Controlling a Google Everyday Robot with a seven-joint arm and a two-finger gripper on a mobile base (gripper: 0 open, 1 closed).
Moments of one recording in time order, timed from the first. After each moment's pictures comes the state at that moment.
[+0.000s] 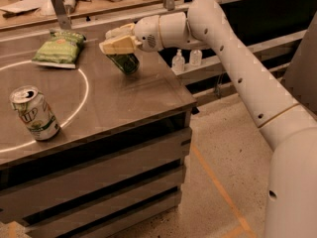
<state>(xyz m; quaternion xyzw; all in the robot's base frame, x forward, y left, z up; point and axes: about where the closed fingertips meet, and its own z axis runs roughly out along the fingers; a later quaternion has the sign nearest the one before) 0.688 0.127 0.947 -0.51 0.58 0.42 0.47</state>
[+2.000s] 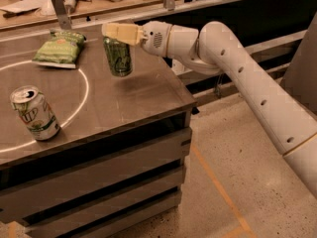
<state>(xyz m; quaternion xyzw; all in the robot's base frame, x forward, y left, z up) 0.673 0.106 0.985 -0.29 0.60 0.56 0.48</state>
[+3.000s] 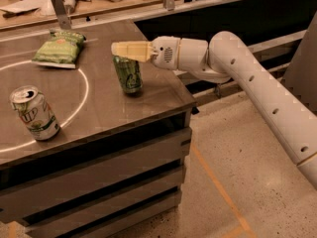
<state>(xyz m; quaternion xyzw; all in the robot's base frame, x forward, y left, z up) 0.645 0.086 0.948 -0.32 0.62 0.56 0.44</state>
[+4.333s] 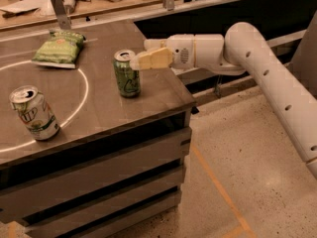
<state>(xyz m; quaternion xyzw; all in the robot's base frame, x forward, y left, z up) 0.622 0.055 0.948 -0.41 0.60 0.53 0.44</state>
